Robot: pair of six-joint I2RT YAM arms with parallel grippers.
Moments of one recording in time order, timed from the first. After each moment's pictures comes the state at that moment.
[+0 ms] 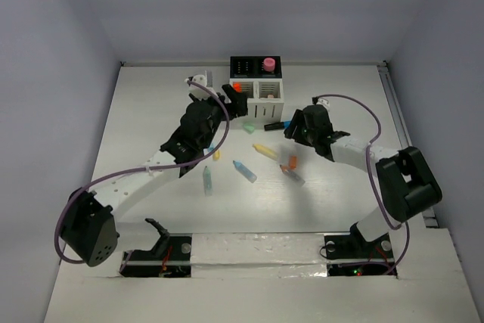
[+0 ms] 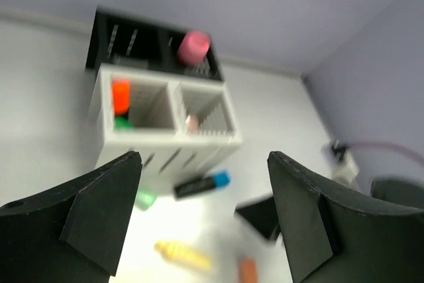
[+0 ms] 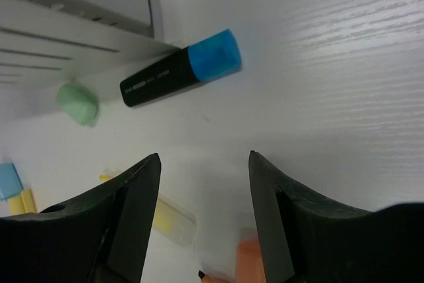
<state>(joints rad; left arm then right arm) -0.68 1.26 0.90 0.36 -0.35 -0.53 0.43 1.55 0.82 0.07 0.15 0.67</state>
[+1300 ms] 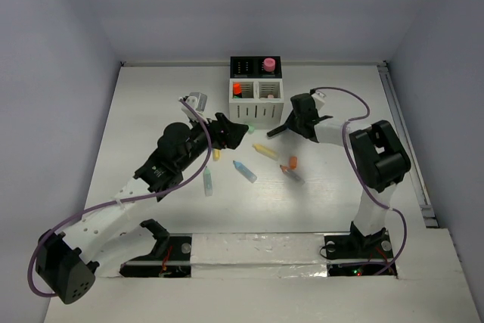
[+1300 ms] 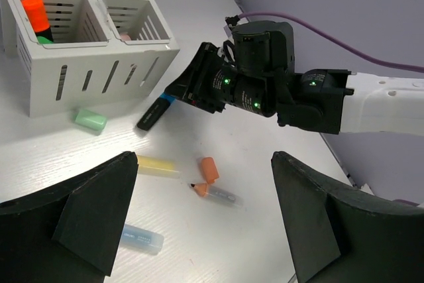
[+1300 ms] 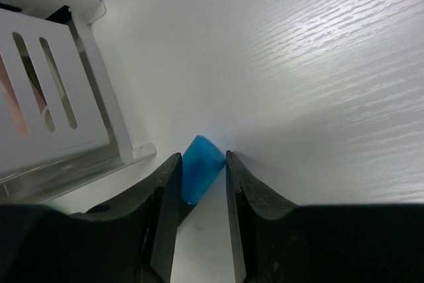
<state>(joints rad) -0.68 0.93 0.72 0.13 0.01 -0.56 0.41 1.89 1.09 0.04 0.32 0.81</state>
